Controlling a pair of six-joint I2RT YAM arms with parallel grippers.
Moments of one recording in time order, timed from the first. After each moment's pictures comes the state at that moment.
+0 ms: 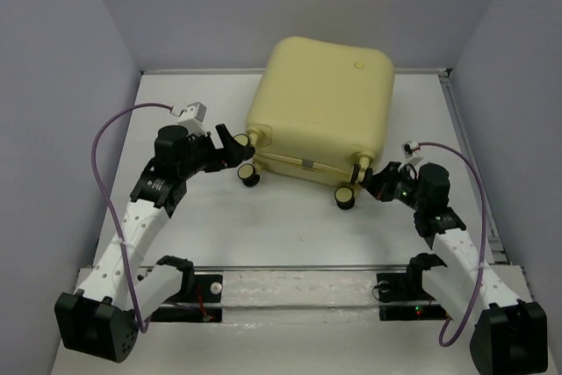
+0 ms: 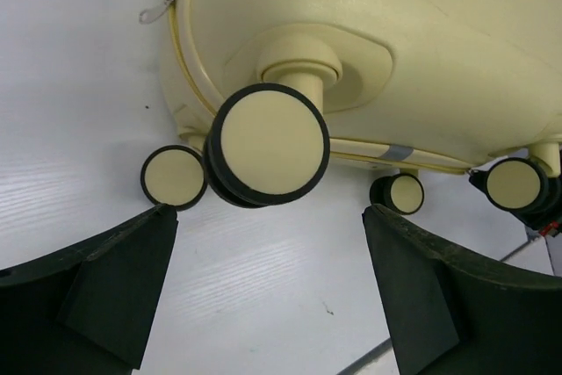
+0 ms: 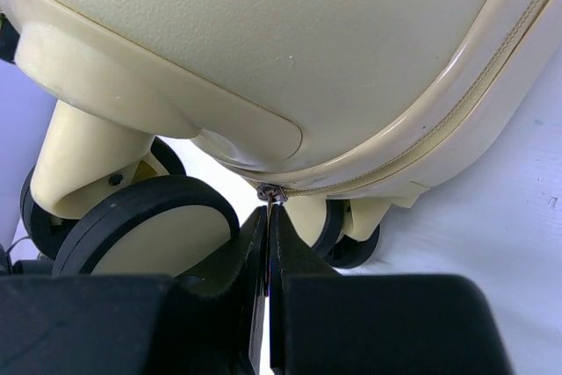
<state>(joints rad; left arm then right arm) -0.26 0.91 0.80 -0.31 0.26 -0.50 0.12 0.77 0.33 0.10 -0.53 0.54</state>
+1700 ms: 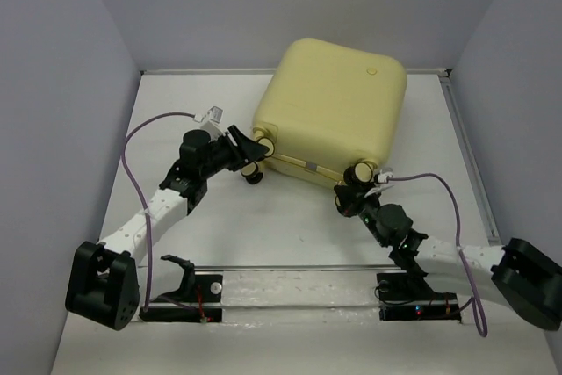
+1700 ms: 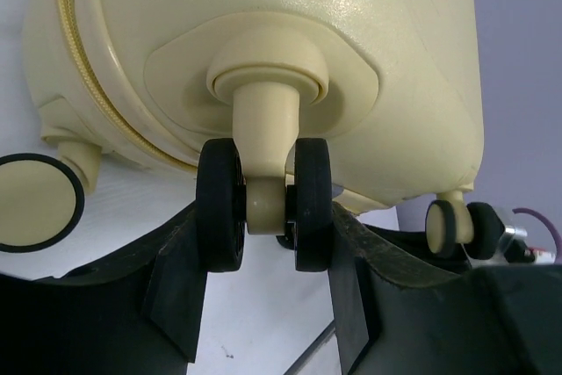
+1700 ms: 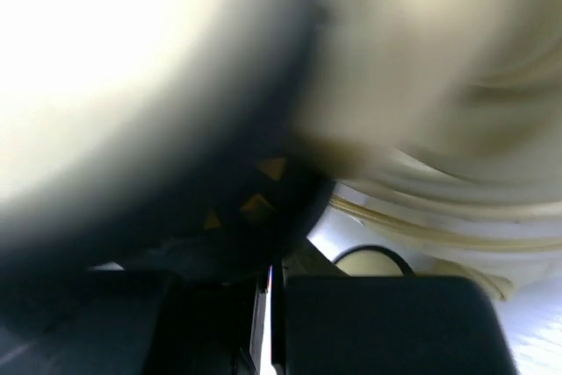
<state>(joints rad) -0.36 1.13 0.64 0.18 0.39 -0.86 0.80 0.91 0.06 0.81 0.28 0.50</state>
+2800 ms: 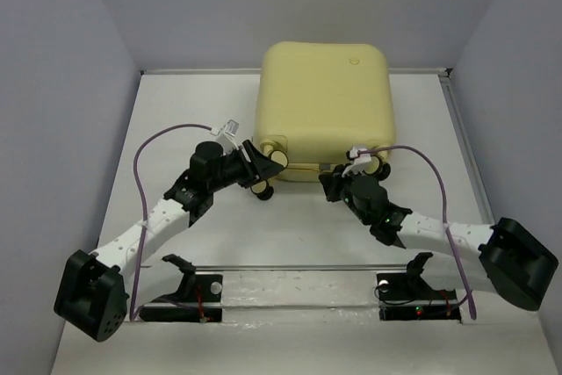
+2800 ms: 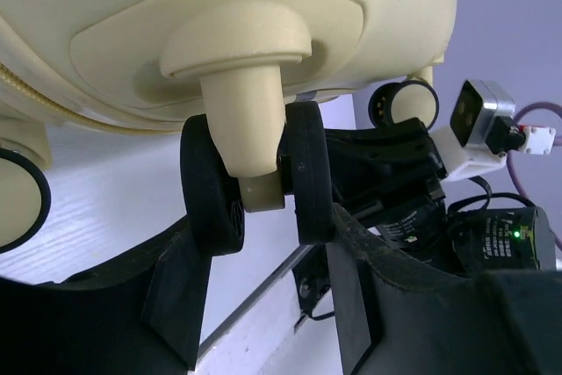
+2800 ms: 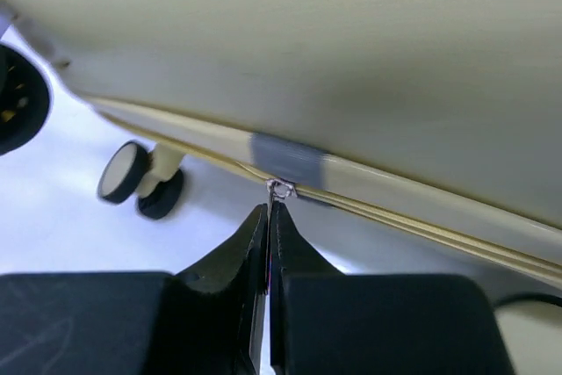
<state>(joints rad) -0.50 1.03 0.59 0.11 0.38 -0.97 0.86 1.15 0.39 0.54 0.35 0.45</state>
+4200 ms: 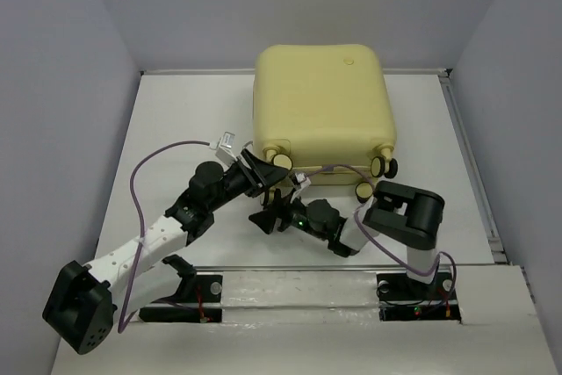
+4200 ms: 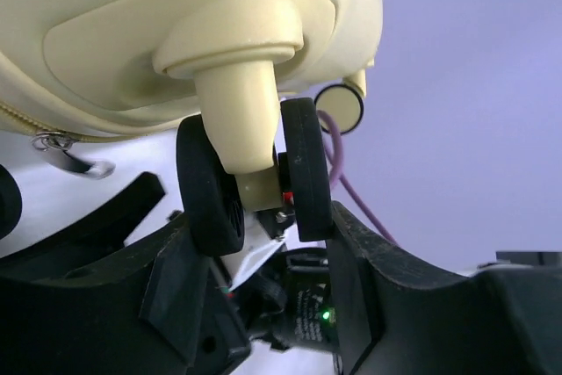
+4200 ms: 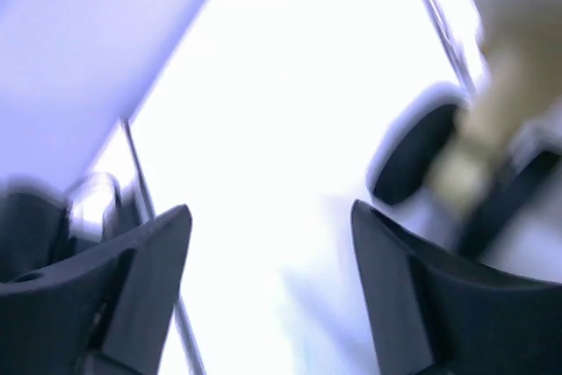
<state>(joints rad) -0.63 0.93 0.46 0.32 0.22 -1.19 1.10 1.94 0.59 1.29 0.11 0.73</state>
